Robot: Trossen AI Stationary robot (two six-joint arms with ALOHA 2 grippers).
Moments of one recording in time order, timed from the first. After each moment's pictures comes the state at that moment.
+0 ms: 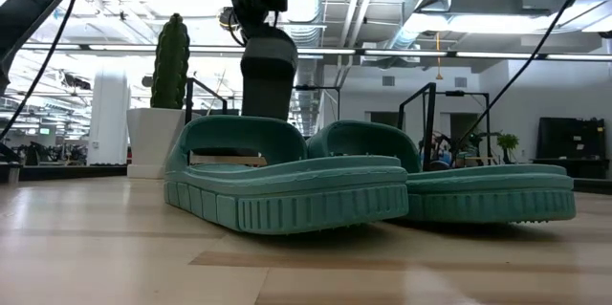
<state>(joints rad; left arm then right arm) 0.67 1.98 2.25 -1.55 0.32 0.57 -0.07 1.50 1.74 -0.76 1.57 -0.46</state>
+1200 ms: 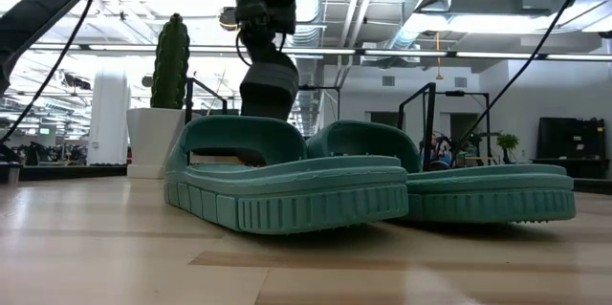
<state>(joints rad) 0.67 2.06 2.23 -1.52 0.25 0.64 -0.05 1.51 1.74 -0.78 1.57 -0.46</state>
